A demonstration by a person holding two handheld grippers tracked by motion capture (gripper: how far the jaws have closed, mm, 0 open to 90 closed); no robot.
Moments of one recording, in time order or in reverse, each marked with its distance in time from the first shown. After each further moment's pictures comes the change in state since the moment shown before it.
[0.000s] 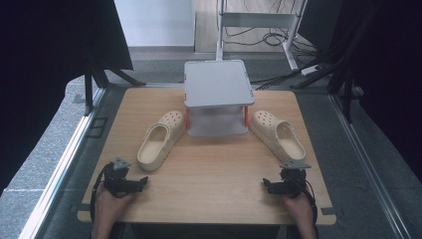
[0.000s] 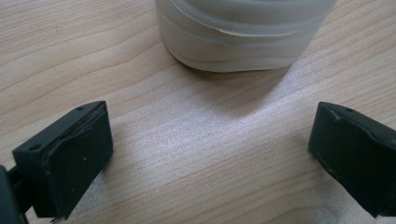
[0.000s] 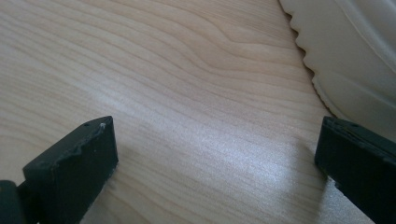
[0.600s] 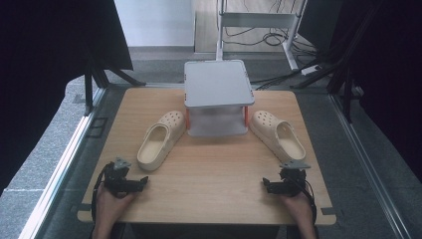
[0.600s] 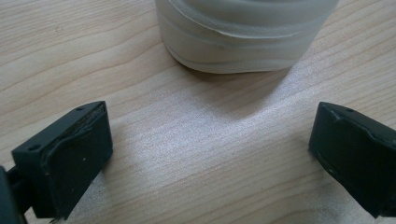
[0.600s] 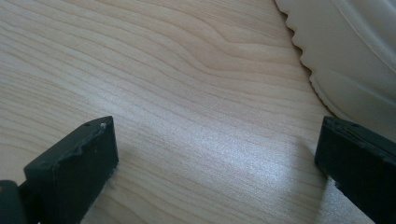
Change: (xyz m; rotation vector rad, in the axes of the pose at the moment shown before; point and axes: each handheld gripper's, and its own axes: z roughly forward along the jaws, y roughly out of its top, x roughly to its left) left arm 0.000 0.001 0.000 0.002 0.005 -0.001; right arm 0.002 0.000 0.000 0.000 -0.011 0.014
